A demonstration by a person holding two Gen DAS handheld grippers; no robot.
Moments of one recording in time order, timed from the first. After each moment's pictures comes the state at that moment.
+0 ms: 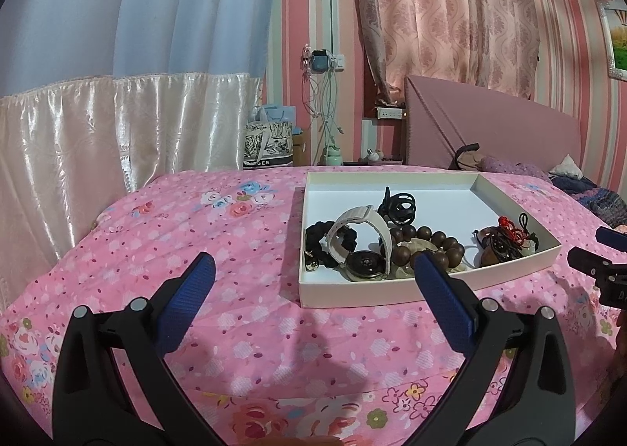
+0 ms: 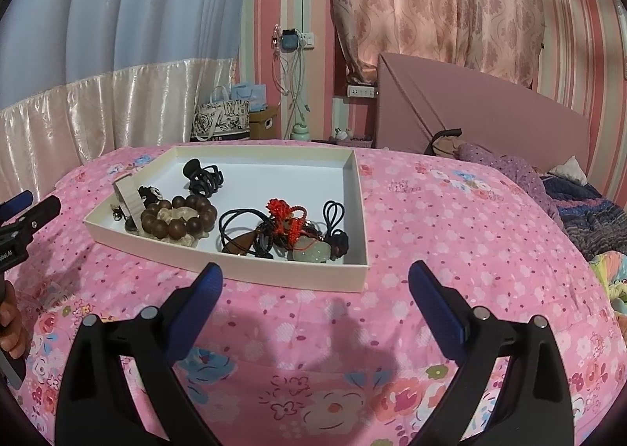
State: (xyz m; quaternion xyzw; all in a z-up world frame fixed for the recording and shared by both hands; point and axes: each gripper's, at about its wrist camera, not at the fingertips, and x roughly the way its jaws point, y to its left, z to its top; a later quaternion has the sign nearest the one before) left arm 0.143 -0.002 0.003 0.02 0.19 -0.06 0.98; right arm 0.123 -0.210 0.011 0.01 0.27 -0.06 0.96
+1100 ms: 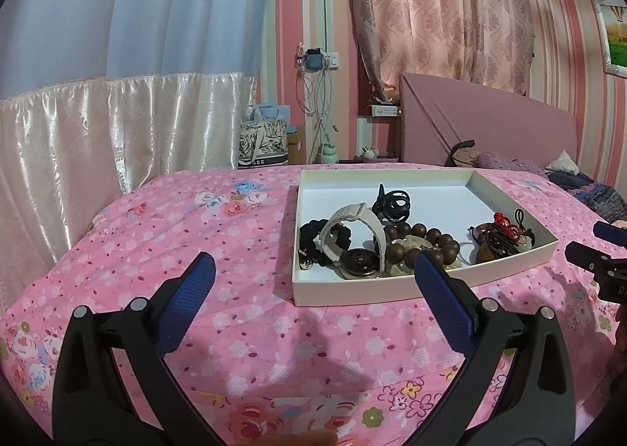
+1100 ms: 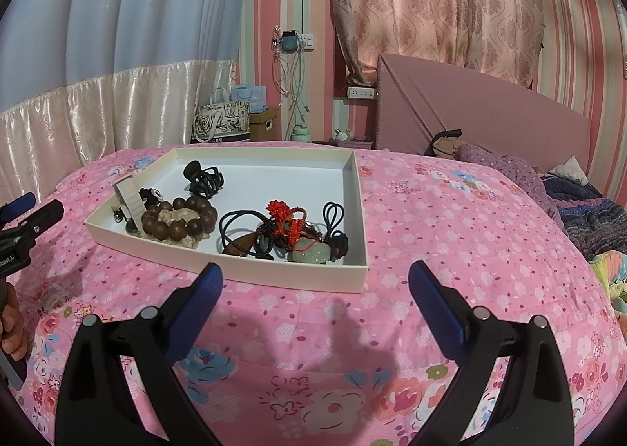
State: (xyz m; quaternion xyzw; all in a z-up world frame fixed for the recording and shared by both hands) left arm 0.143 -0.006 -0.001 0.03 0.20 -0.07 0.98; right arm 0.123 -0.211 0.011 0.01 0.26 -0.06 0.96
